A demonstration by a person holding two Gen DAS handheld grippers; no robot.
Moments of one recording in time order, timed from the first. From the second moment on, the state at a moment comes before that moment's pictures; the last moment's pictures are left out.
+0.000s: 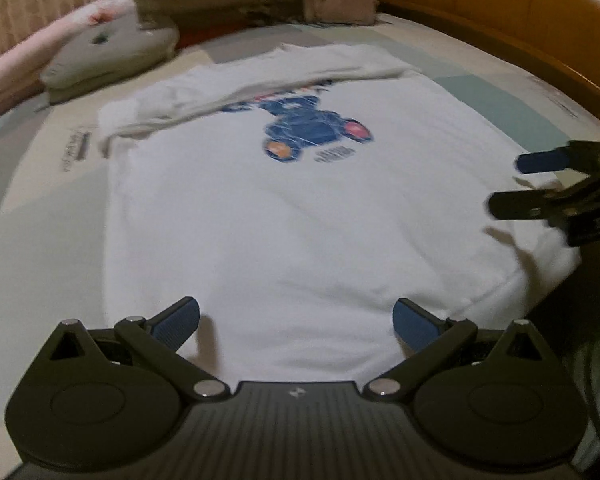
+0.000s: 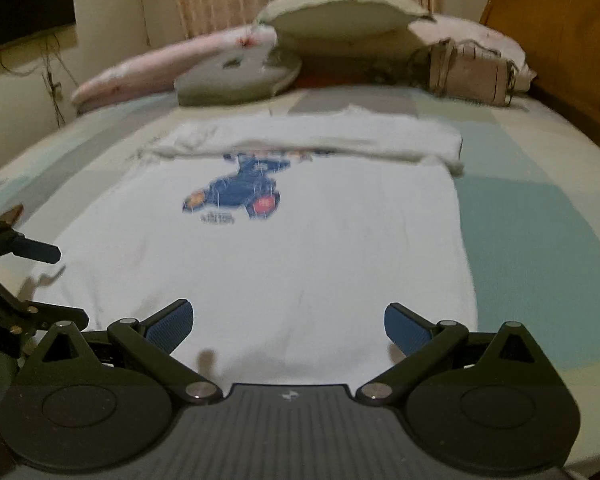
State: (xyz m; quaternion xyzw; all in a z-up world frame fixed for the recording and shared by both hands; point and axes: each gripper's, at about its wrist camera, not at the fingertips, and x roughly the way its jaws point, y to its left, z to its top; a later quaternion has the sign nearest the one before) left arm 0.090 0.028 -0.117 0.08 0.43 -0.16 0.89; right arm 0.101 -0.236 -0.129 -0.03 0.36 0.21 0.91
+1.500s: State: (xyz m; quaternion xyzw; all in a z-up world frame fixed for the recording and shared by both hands) left arm 0.081 0.030 -0.118 0.09 0.41 -0.11 0.90; right arm 0.090 -0.246 -0.124 -0.13 0.39 0.22 0.89
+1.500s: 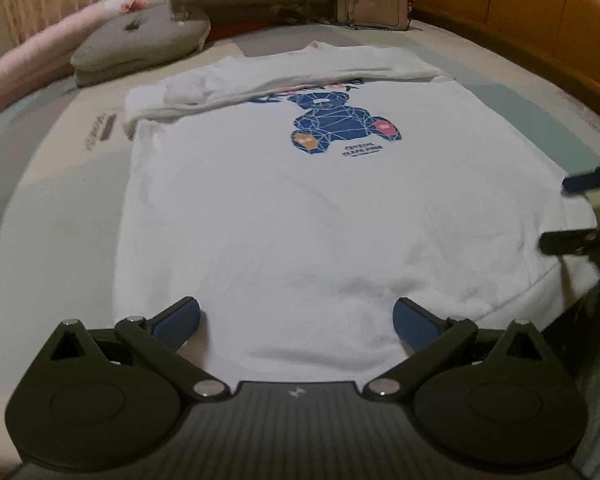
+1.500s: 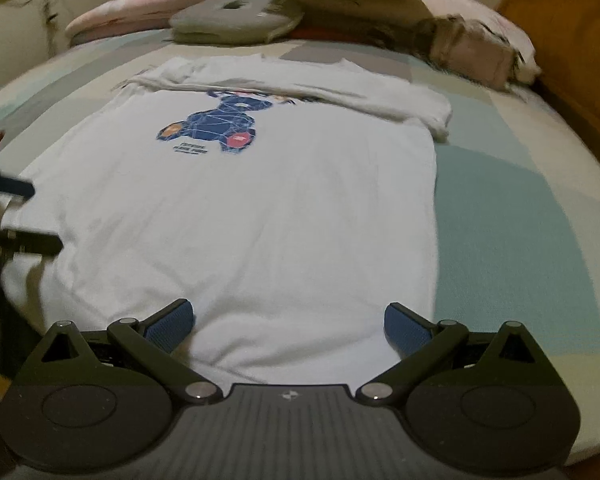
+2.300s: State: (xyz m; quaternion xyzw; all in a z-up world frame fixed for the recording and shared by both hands) left arm 0.029 0.018 -0.098 0.18 0.35 -0.20 0.90; right arm 0.006 -0.146 -0.169 -0.49 0.20 0.27 0.80
